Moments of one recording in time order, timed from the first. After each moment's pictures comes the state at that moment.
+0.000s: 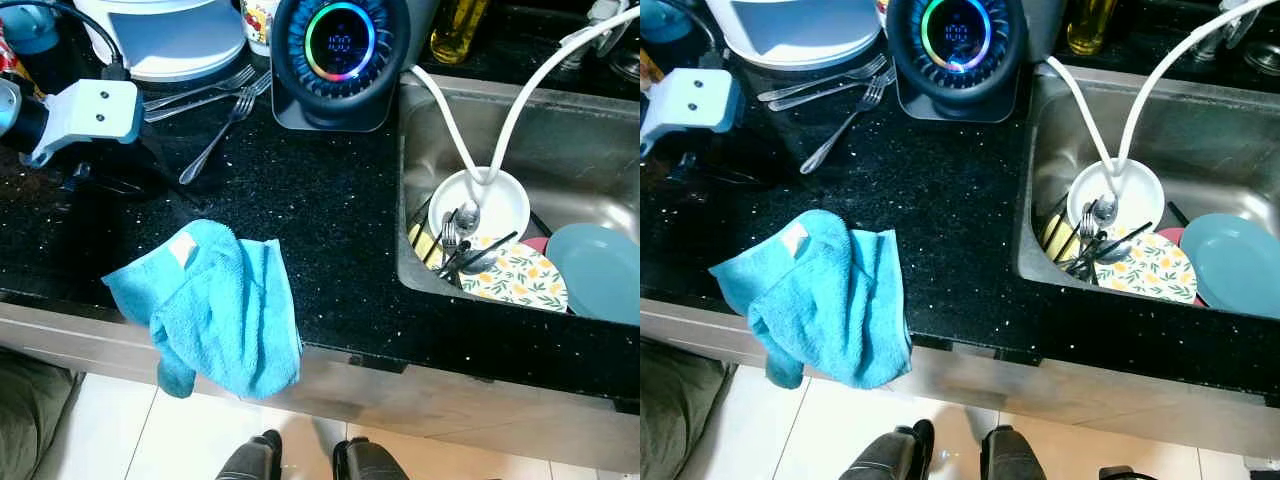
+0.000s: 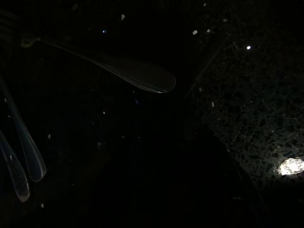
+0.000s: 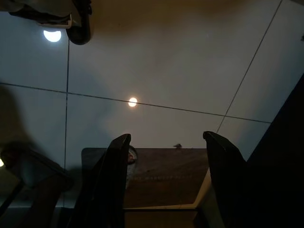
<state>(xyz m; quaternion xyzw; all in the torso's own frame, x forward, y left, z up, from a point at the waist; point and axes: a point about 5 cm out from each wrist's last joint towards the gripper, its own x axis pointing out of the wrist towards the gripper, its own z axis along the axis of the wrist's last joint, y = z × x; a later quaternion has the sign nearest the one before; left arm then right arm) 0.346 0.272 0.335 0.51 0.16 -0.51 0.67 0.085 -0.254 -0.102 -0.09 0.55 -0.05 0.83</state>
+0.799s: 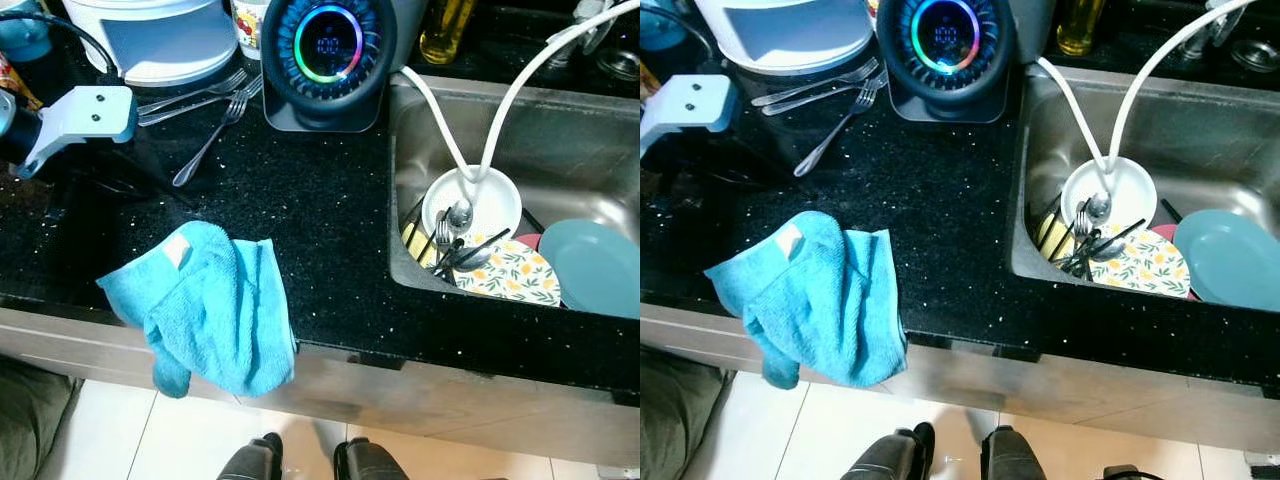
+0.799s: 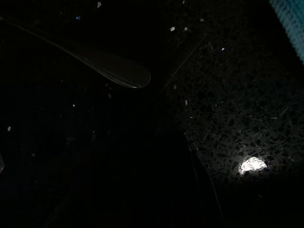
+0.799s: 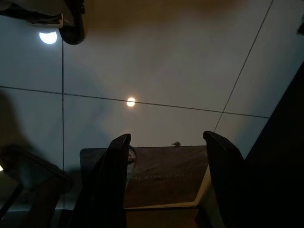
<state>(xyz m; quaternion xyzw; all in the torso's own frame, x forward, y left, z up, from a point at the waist) 0.340 0.280 0.327 0.46 0.21 -0.53 0.68 0.085 -0.259 -0.101 -0.09 0.55 -0.06 0.83</state>
